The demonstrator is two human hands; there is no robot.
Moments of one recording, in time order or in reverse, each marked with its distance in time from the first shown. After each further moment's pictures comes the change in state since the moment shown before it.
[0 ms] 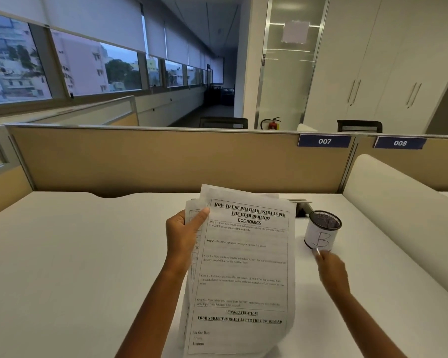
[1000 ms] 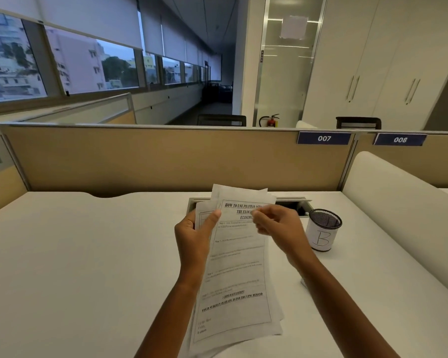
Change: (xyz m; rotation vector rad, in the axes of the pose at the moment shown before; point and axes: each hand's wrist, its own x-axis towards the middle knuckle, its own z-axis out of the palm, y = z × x) left_hand -0.013 -0.007 0.023 0.004 0.052 0.096; right_hand -0.052 -0.154 -0.011 0.532 -0.299 -0.290
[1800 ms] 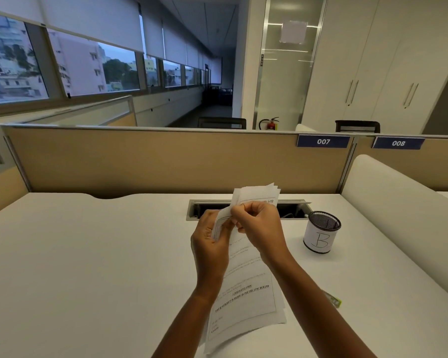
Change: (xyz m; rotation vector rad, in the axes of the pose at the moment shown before) left_hand -0.026 0.011 0.015 0.124 -0.038 0.288; right_hand -0.016 -0.033 0.037 0.097 0.003 -0.045
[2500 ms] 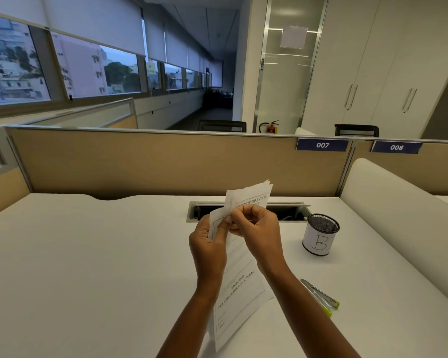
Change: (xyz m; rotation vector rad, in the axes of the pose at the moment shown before) left_hand -0.003 0.008 0.000 -0.066 0.093 -0.227; right_hand -0.011 0.006 0.007 0.088 0.075 -0.018
